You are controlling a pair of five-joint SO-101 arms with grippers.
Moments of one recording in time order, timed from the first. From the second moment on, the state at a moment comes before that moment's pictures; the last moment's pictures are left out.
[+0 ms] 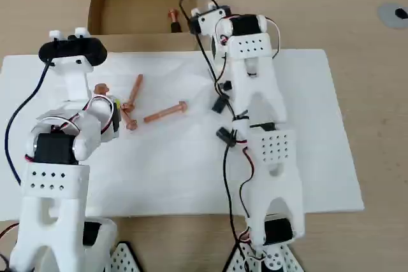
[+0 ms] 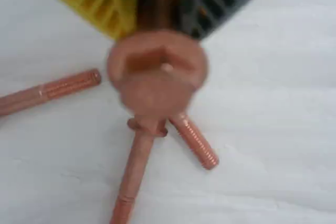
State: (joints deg) left arm -0.4 -47.7 38.8 65.0 -3.6; right arm -14.2 49.3 -59.1 101.8 4.2
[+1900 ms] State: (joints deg) left arm -0.4 -47.7 38.8 65.0 -3.6; right arm -16.6 42.1 -35.9 101.8 14.0
